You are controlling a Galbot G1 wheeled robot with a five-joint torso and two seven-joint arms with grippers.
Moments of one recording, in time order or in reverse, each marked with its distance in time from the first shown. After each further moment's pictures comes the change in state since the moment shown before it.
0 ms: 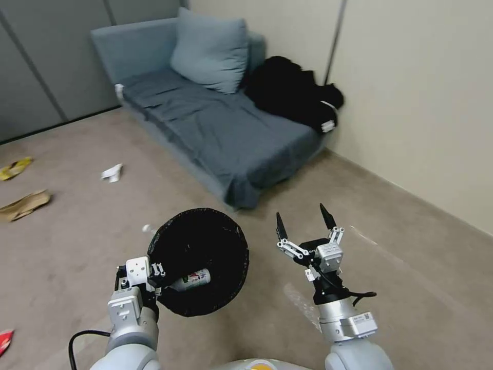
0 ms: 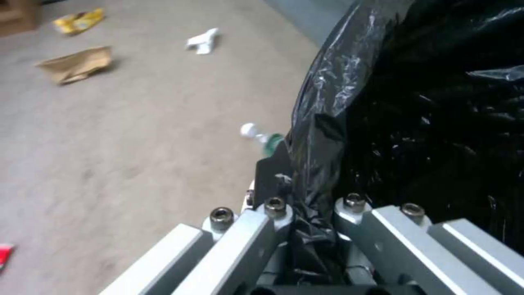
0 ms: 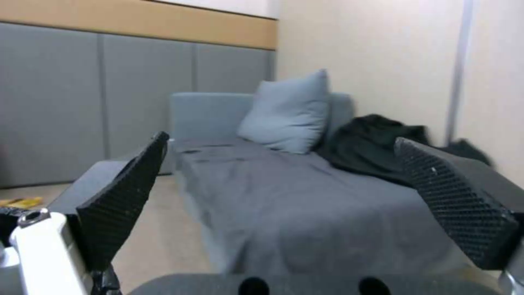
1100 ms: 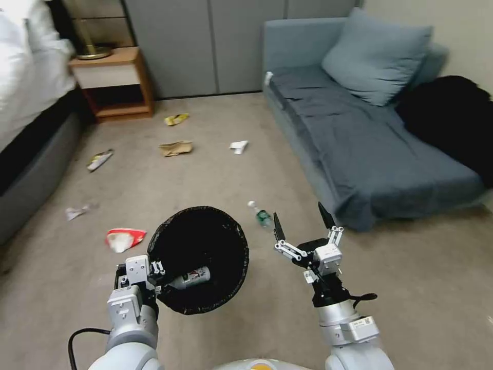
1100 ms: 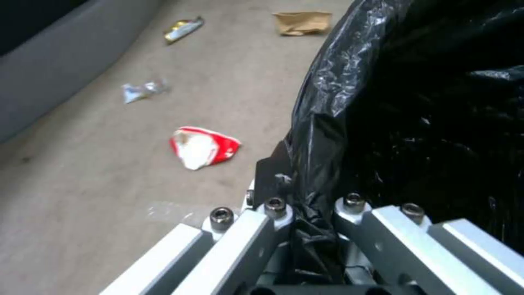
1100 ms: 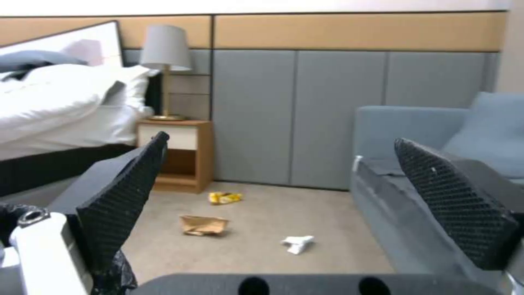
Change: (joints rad) left arm -0.007 0.003 0.005 -0.004 0.000 -0.008 0.001; right arm -0.024 0.029 0.002 0.021 -0.032 0.023 -0.038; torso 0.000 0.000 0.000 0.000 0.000
